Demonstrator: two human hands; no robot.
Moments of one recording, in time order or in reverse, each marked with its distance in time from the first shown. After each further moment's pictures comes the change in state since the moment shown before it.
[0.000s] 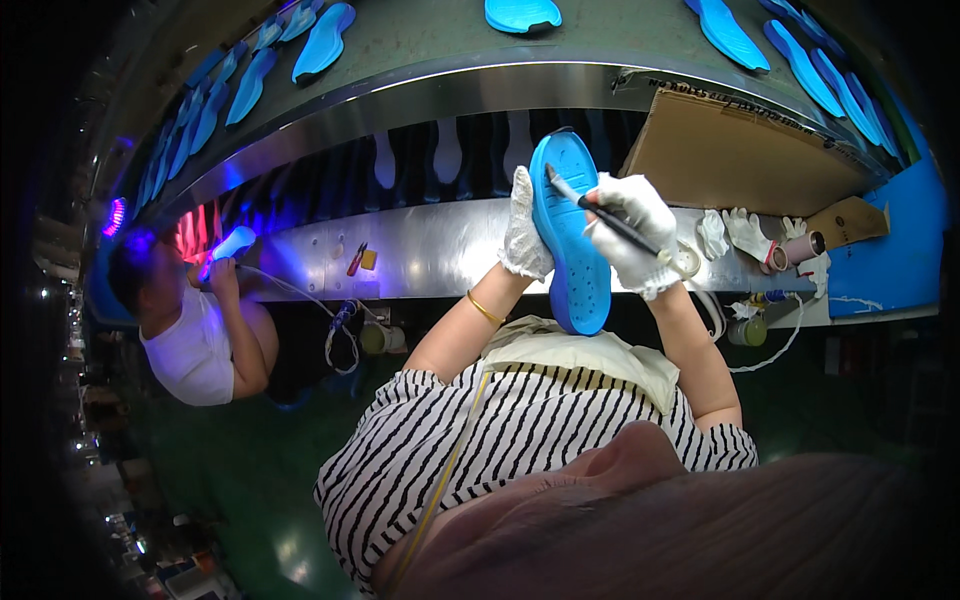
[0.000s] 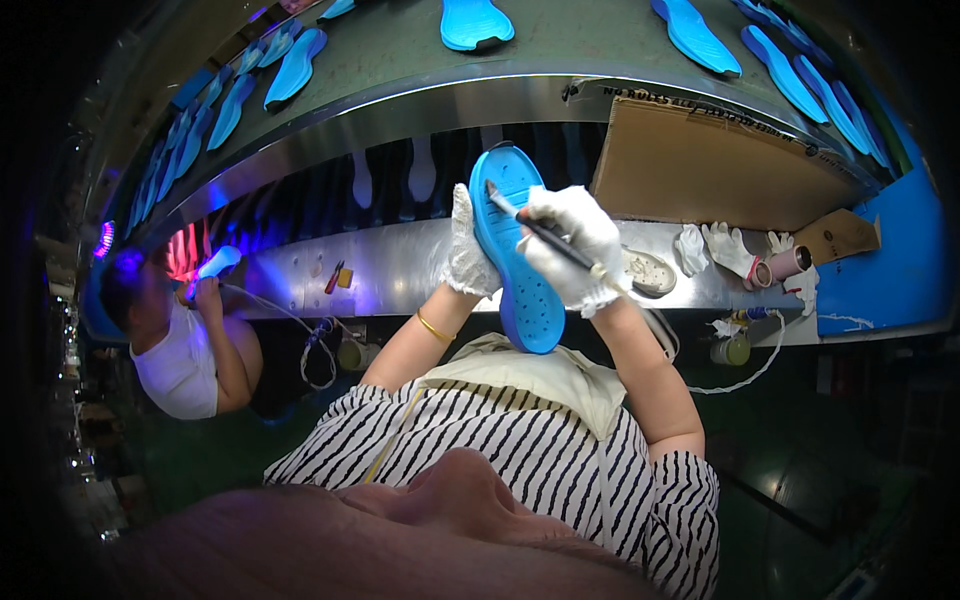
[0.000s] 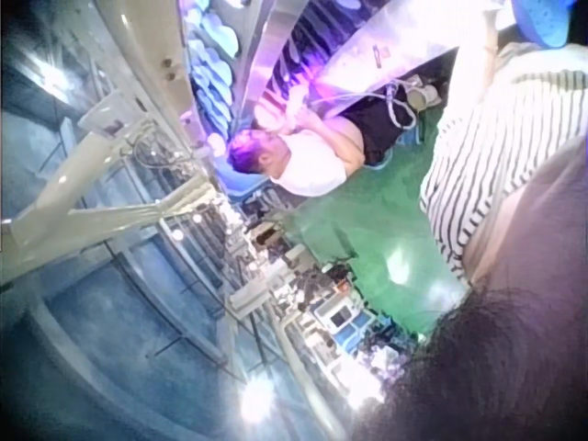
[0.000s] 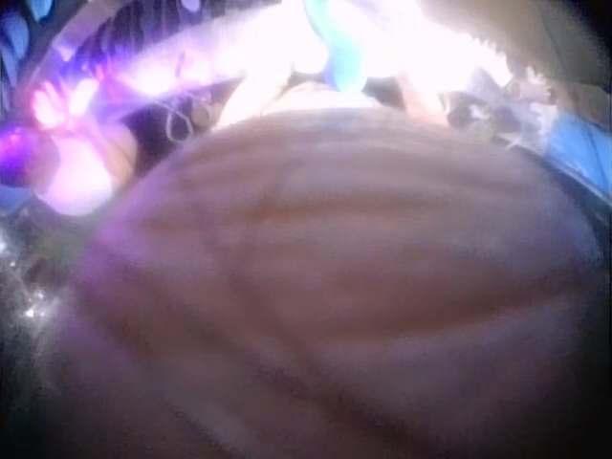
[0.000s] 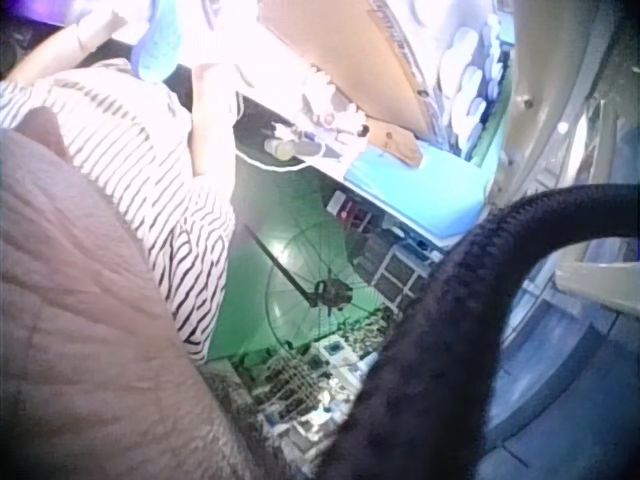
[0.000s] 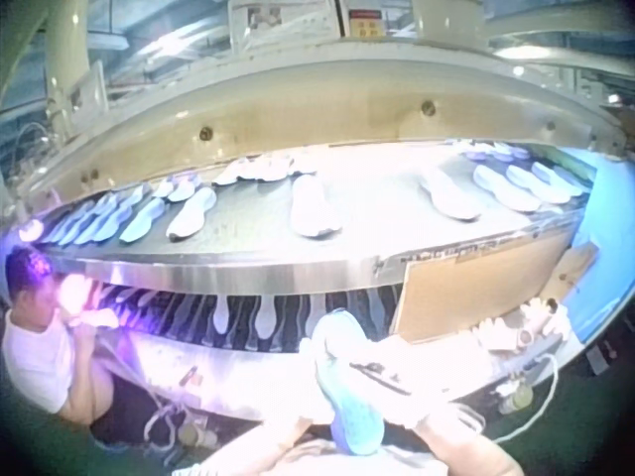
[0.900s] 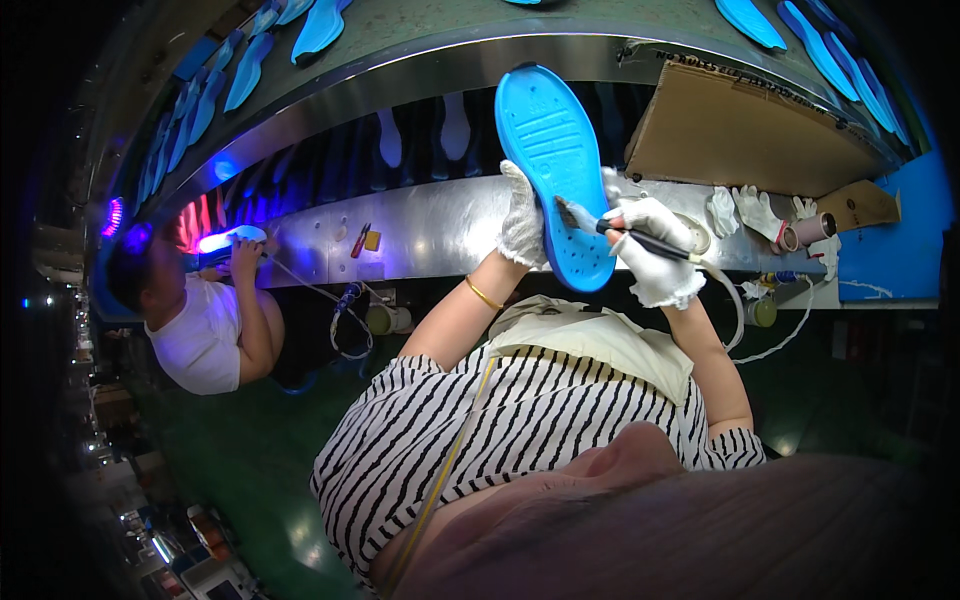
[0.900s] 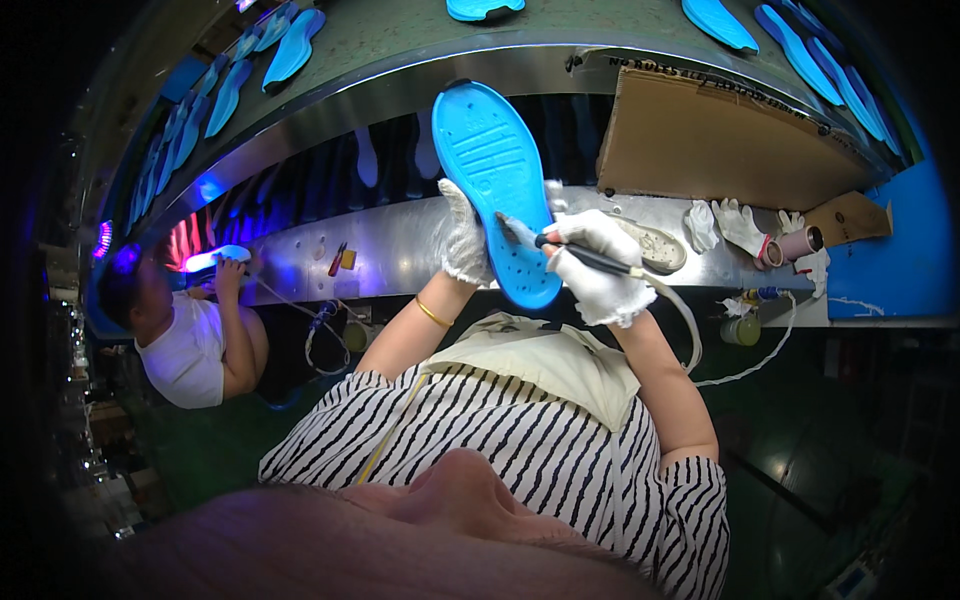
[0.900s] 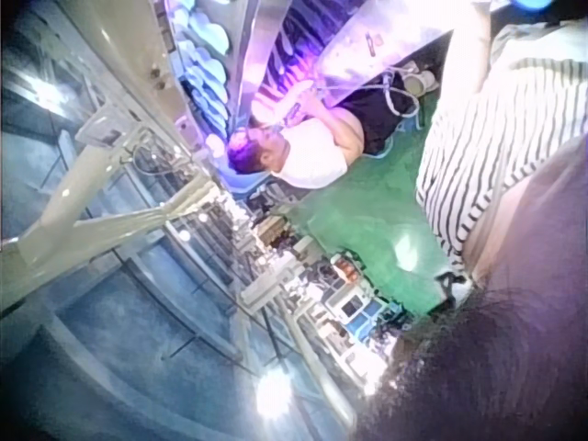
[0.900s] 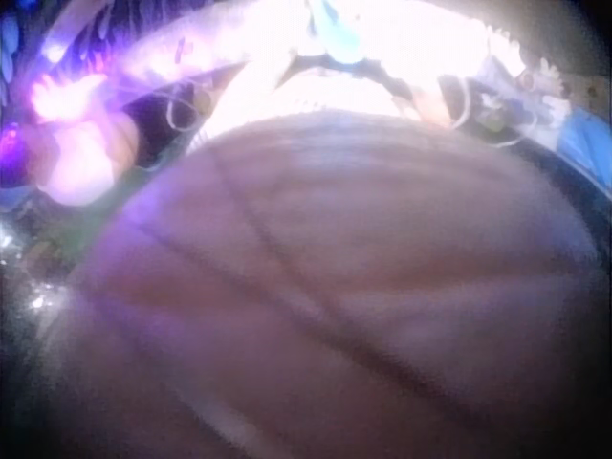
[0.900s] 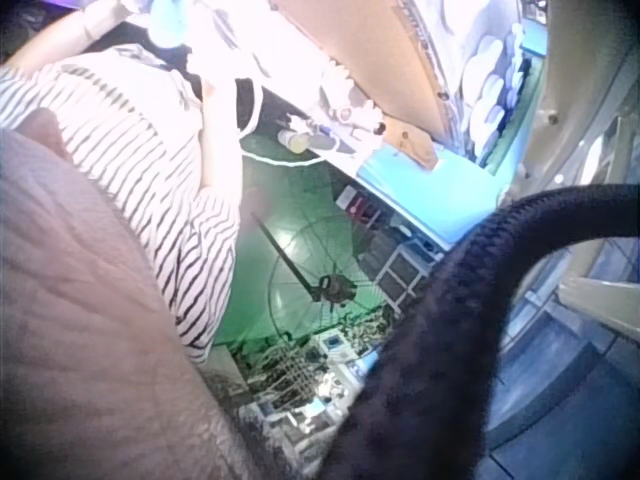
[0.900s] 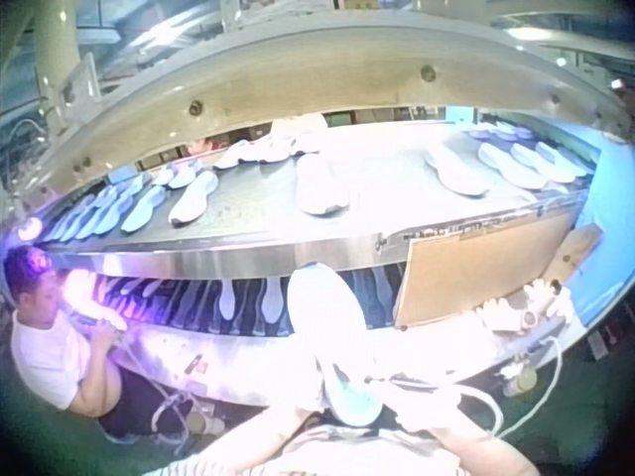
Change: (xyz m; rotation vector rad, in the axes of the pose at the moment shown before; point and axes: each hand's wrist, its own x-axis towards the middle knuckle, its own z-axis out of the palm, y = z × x) left_hand -0.020 -0.003 0.000 0.061 -0.089 -0.044; right_hand -0.056 0.003 -0.007 0.259 -0.037 0.403
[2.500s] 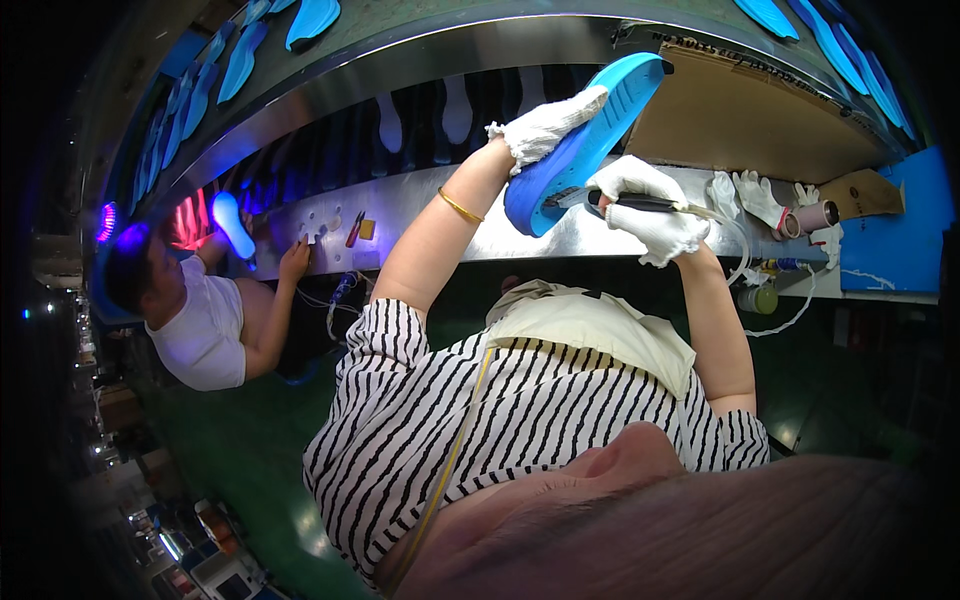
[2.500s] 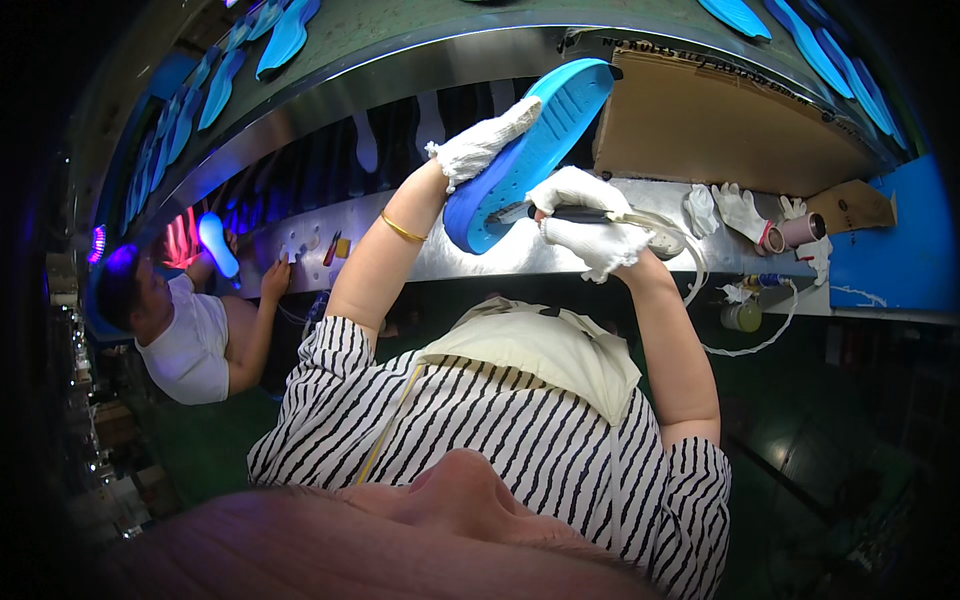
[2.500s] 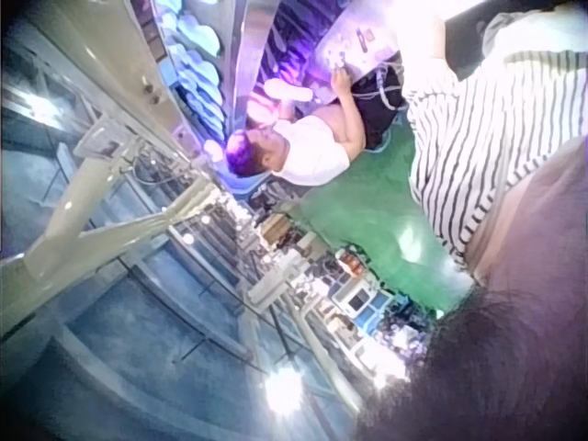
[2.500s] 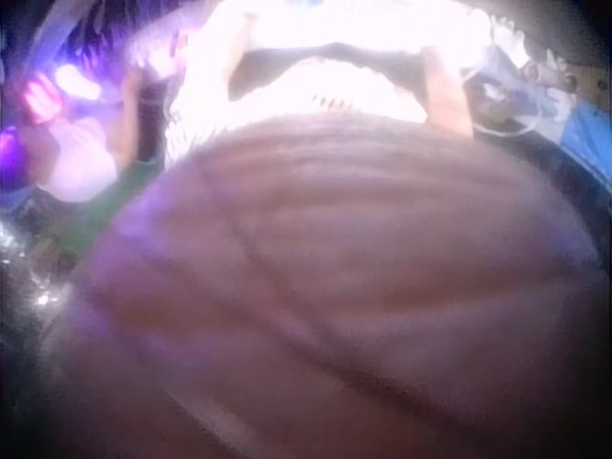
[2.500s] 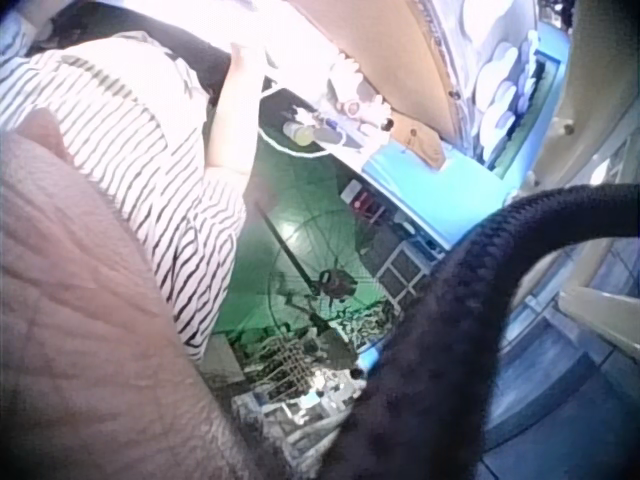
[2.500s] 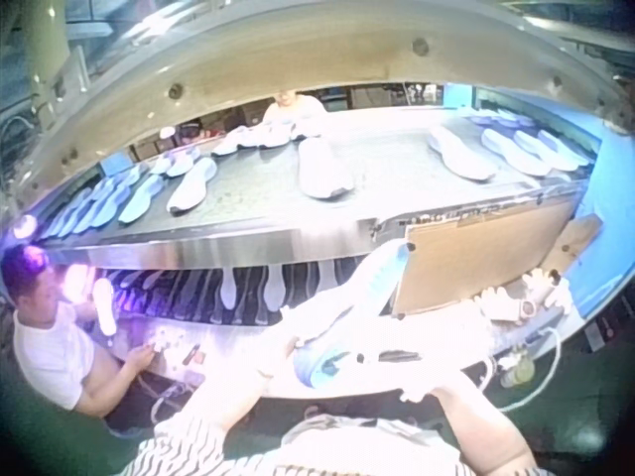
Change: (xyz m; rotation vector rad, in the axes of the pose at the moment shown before) left_hand 0.068 0.066 0.029 0.903 0.037 -0.247; right_hand 0.043 -0.016 -0.015 -0.113 -0.287 0.234
